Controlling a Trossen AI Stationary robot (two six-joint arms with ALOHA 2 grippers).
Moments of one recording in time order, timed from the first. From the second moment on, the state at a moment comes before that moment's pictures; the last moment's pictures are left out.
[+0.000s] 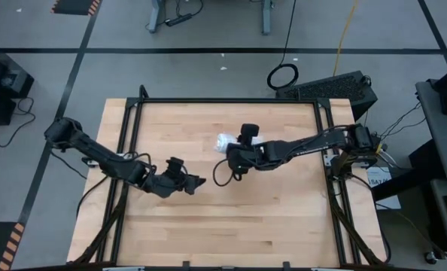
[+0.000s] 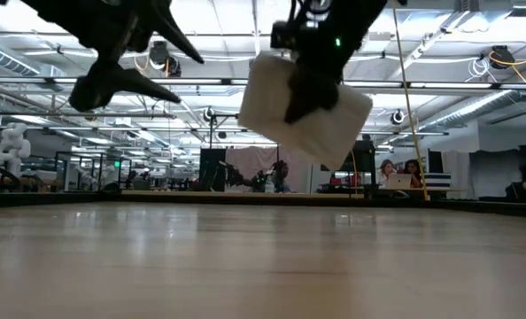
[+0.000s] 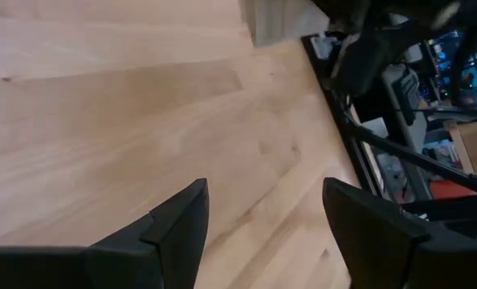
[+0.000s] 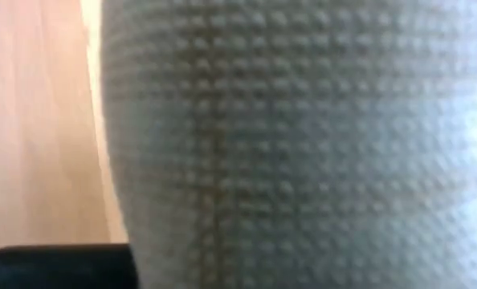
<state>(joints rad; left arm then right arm) -0.44 1.28 0.68 -0.01 -0.58 -1.41 0.09 1.76 1.33 -0.57 0.73 -0.07</state>
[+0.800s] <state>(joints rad) -0.26 1.28 0.61 0.00 -0.36 -1.22 0.12 1.99 1.20 -0.41 0.64 -0.11</state>
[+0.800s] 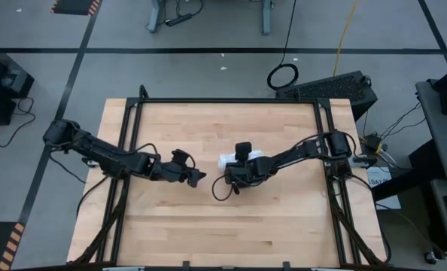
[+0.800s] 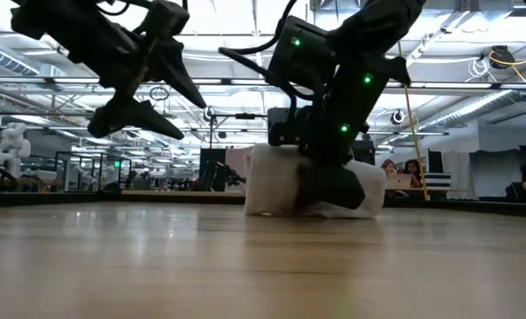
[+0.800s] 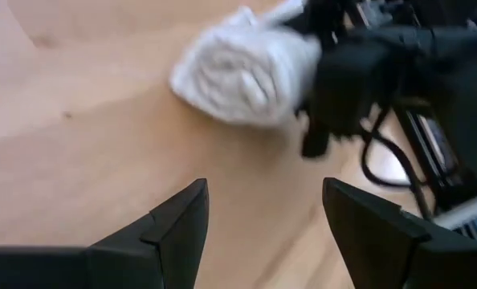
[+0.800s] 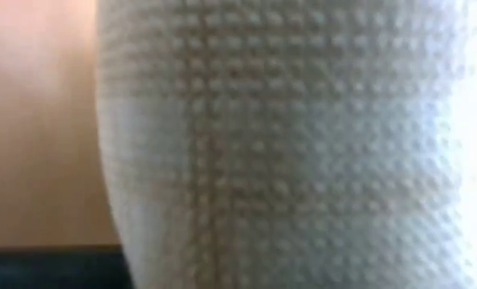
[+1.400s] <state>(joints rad) -0.15 1.30 0.61 0.13 -0.34 -1.12 0.12 1.97 1.20 -0.42 0.35 0.05</state>
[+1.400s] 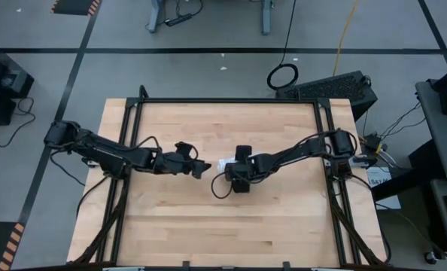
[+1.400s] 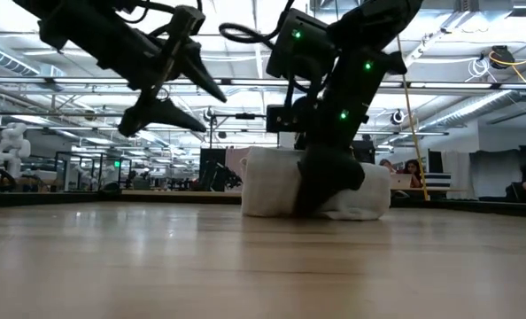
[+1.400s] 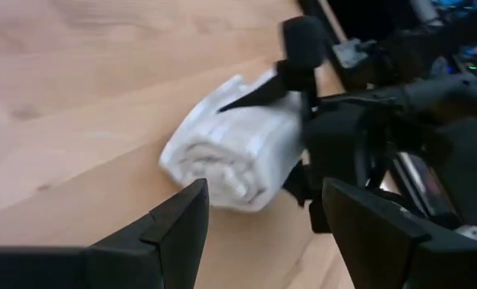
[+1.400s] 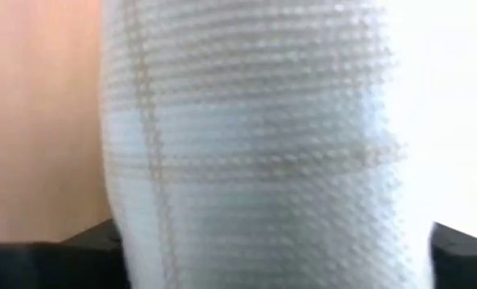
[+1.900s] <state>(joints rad) -0.11 1.68 0.61 0.73 -0.21 -0.99 0.08 1.94 1.19 -0.45 0.11 0.12</state>
